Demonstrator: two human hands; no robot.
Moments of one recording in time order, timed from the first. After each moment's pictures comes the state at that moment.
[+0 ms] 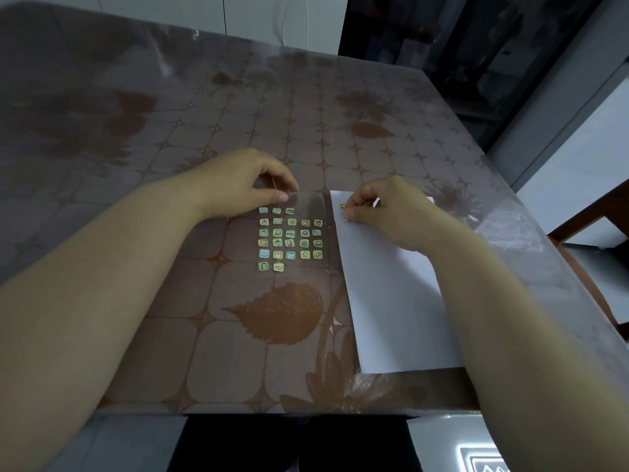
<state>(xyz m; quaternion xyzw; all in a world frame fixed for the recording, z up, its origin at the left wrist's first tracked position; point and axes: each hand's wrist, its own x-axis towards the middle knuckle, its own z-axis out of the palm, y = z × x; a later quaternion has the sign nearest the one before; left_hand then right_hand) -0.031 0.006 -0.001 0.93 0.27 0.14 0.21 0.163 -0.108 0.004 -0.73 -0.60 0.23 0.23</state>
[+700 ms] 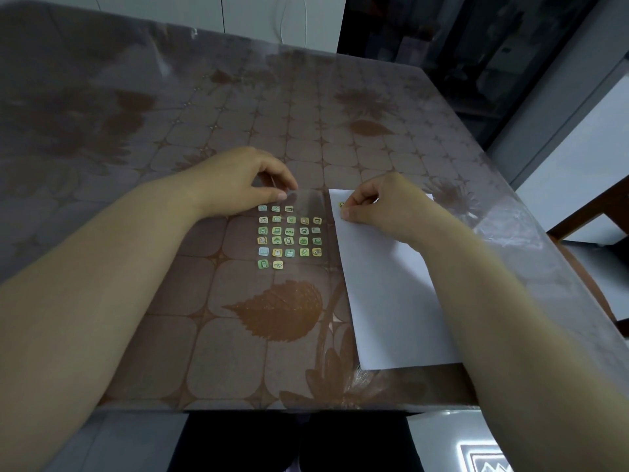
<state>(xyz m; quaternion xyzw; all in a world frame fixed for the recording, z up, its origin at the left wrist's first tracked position) -0.031 0.003 0.002 0.93 0.28 0.14 0.21 0.160 -0.104 0.004 -0.76 -0.54 0.25 0.26</state>
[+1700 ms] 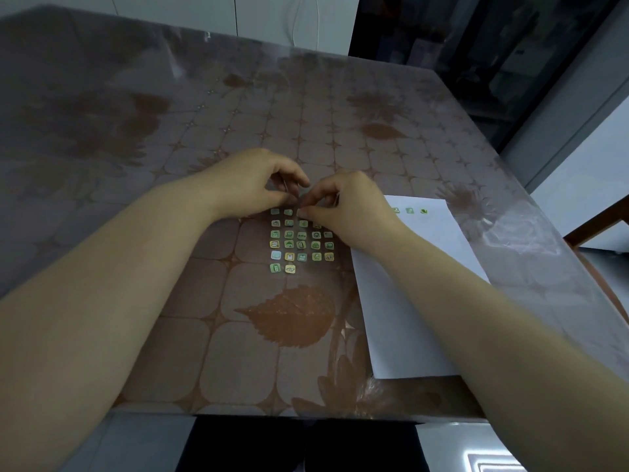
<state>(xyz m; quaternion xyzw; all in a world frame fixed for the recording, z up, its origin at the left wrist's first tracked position) -0.030 0.002 0.002 0.92 0.30 0.14 0.21 0.114 -0.082 -0.011 -0.69 -0.65 0.15 0.29</state>
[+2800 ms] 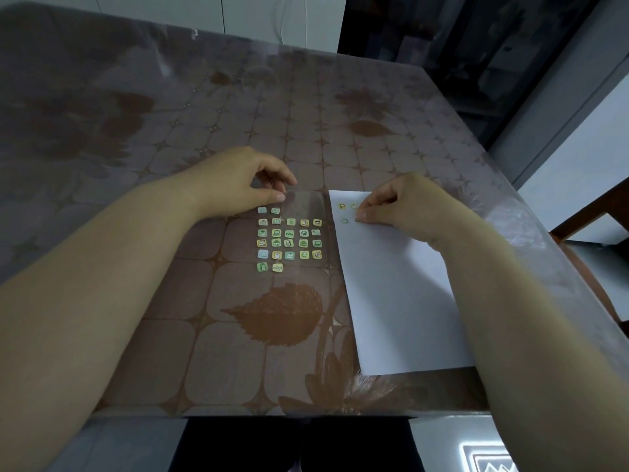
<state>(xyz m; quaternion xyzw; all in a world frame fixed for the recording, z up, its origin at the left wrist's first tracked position) -0.031 0.003 0.001 0.91 0.31 0.14 0.23 0.176 -0.112 0.010 -0.76 -0.53 0.26 0.26</state>
